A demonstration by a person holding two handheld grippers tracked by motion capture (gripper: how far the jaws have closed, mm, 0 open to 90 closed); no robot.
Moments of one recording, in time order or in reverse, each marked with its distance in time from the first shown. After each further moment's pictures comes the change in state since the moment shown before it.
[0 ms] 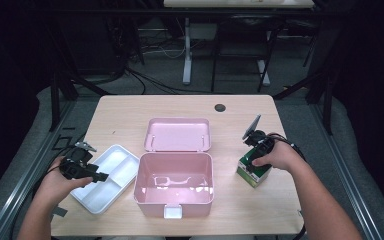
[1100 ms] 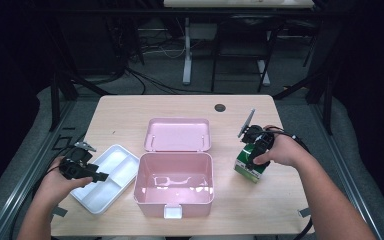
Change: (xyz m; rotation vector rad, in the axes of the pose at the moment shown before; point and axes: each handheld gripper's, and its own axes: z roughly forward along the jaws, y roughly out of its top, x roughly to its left) left arm 0.000 0.000 -0.001 -0.005 0.000 -0.001; right arm 0.024 0.003 -0.045 -0.015 -0.050 -0.209
